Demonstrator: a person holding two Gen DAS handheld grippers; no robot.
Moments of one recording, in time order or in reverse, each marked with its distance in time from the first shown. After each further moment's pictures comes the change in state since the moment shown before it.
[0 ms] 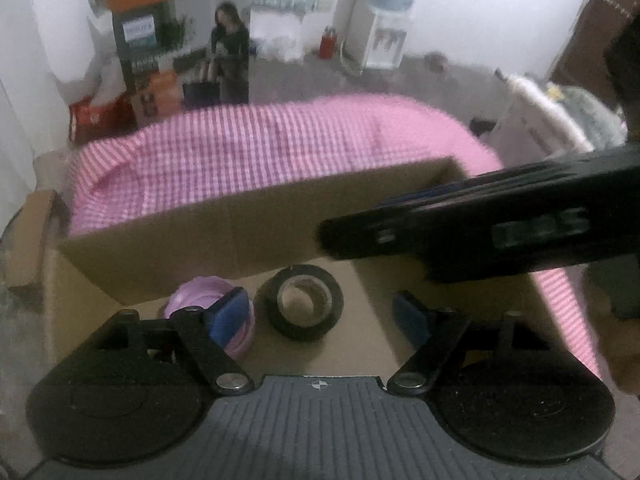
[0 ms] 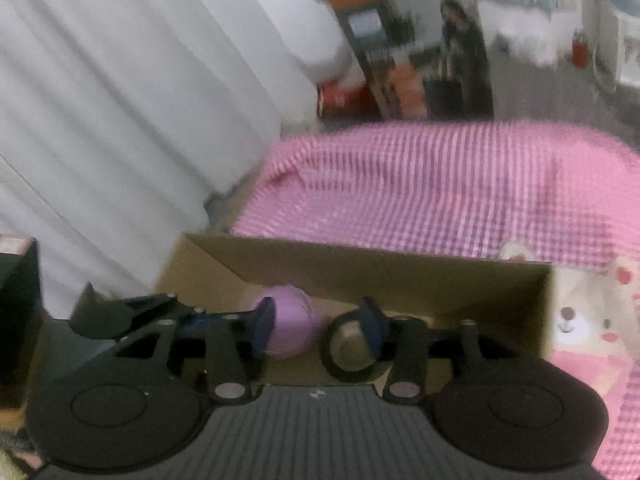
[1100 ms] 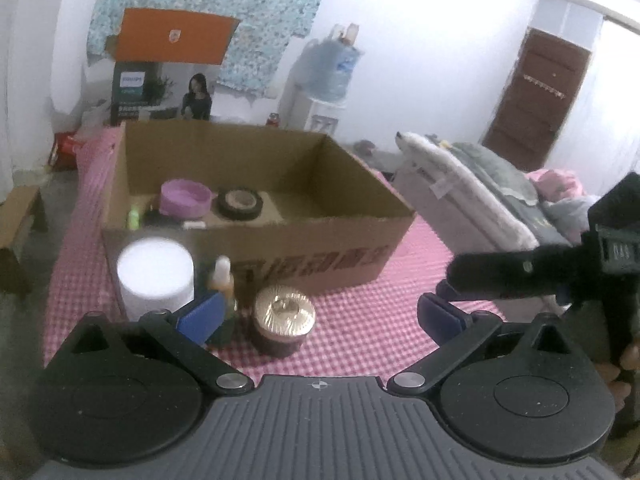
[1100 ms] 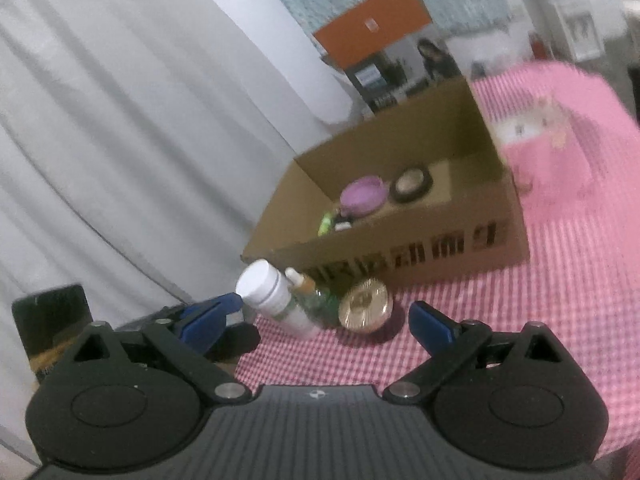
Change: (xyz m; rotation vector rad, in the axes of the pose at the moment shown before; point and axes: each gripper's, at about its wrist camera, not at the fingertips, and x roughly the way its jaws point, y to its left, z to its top) left arm -0.119 -0.016 -0.211 -0.020 -0.310 -0.202; right arm -0.127 0.053 -0.255 0.188 -0.251 0.124
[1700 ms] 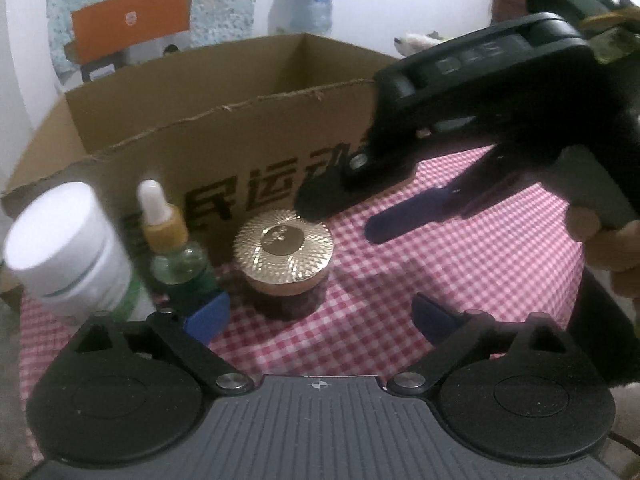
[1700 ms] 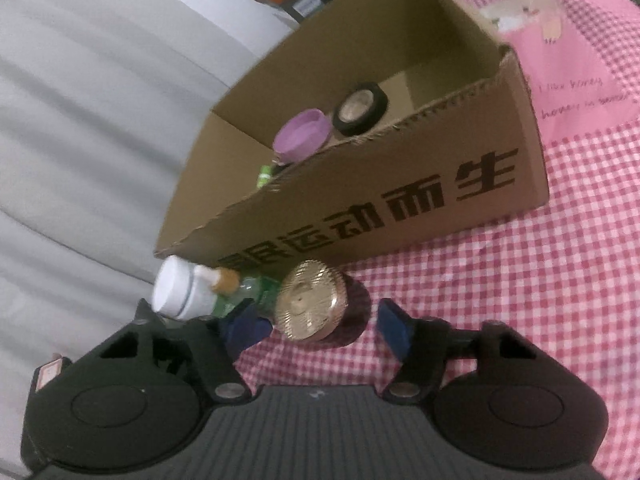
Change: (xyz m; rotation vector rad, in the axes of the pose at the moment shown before) left arm 0.083 -0.015 -0.034 0.252 0.182 0.106; right arm 0.097 -0.056 0.012 0.184 0.196 -0.054
